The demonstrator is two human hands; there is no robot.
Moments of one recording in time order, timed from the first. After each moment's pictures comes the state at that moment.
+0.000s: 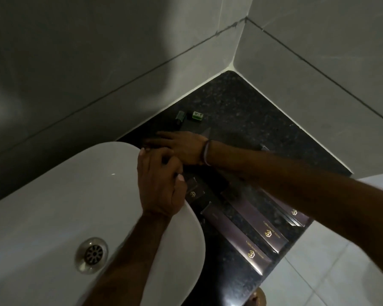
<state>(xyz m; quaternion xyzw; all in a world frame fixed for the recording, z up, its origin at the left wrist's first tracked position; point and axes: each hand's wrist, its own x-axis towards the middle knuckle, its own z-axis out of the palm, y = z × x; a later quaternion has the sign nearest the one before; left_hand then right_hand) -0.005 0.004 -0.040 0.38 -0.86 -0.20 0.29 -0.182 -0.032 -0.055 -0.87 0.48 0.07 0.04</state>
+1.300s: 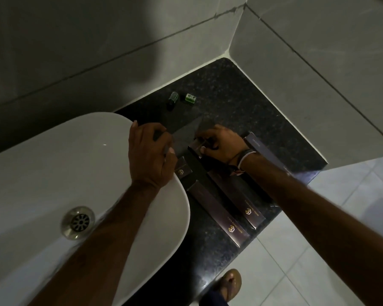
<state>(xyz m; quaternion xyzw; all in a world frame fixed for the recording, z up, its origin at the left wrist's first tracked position) -0.003 0.009 -0.031 0.38 -0.86 -0.19 0.28 -0.242 0.075 -0.064 -0.60 0.75 -0.08 0.25</state>
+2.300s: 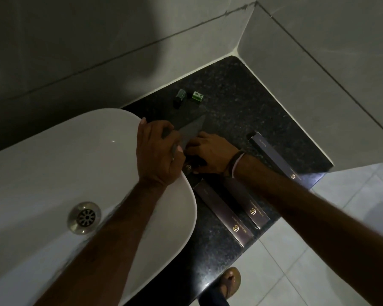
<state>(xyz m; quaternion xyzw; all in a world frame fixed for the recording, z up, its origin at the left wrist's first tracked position) -0.005 0.003 -0.048 0.38 -0.86 -0.17 0.30 -0.187 0.059 -0.045 -0.77 0.60 0.09 0.18</state>
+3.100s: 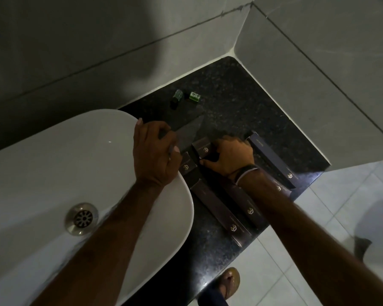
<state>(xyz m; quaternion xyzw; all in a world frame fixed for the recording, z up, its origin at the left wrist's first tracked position) -0.003 0.007 -0.038 0.38 -0.86 -0.19 0.29 -0.207 0.102 -0.056 -0.54 0.83 0.01 0.16</state>
